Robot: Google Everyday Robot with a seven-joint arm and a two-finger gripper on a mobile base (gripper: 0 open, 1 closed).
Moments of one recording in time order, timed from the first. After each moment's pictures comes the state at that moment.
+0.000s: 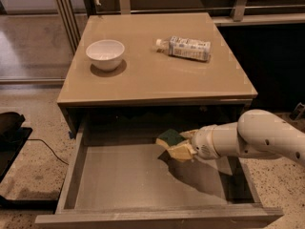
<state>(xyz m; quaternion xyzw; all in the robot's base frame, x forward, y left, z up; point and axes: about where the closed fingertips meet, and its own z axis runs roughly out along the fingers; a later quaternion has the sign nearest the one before) 0.497 -0.081 0.675 -0.38 0.82 0.27 0.32</state>
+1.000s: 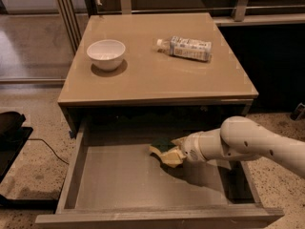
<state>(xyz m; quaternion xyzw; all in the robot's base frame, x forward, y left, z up) 0.508 -0.062 0.621 -0.38 0.83 0.29 0.29</state>
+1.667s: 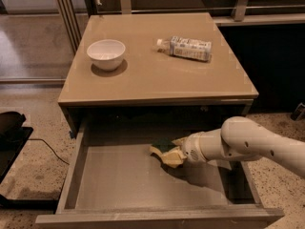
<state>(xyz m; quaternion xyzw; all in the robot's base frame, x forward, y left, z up) 0.508 -0.061 0.620 -0.38 0.83 0.29 0.29</state>
